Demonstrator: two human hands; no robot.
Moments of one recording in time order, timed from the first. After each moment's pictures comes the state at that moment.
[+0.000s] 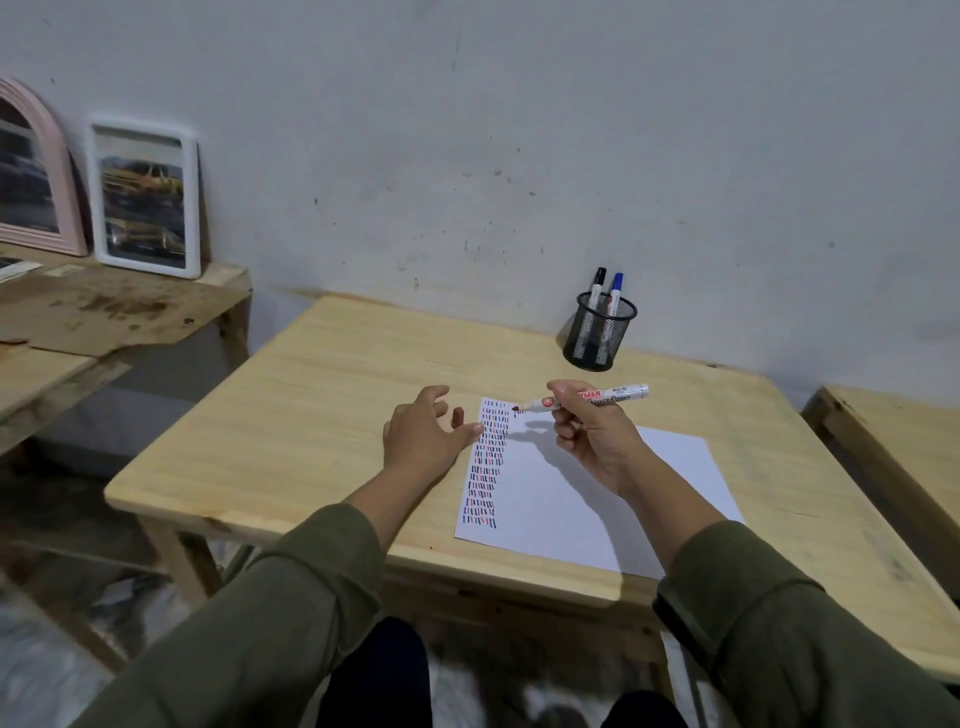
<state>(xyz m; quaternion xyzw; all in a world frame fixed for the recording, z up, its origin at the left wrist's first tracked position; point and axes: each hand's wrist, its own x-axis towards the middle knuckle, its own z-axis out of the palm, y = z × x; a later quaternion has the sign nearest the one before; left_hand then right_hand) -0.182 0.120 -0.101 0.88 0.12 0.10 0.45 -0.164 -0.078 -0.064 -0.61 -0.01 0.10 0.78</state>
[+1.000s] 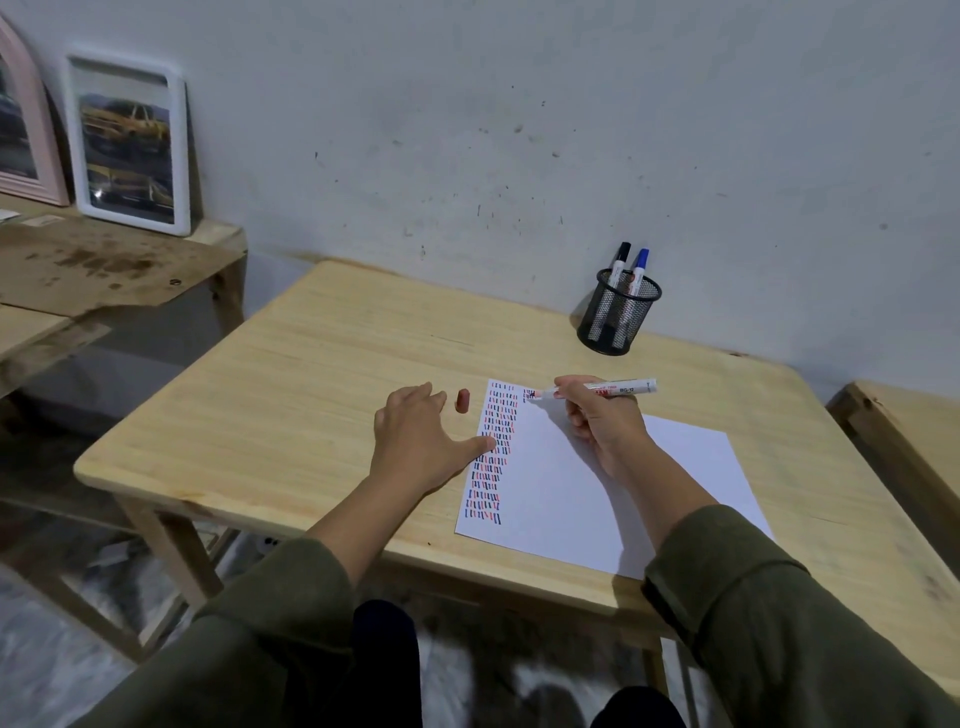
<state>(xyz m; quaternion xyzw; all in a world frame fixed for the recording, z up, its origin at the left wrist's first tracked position) -0.195 0.120 -0.108 0.96 0.09 0.07 0.27 -0.130 -0.076 -0.093 -0.69 0.07 0.02 0.72</state>
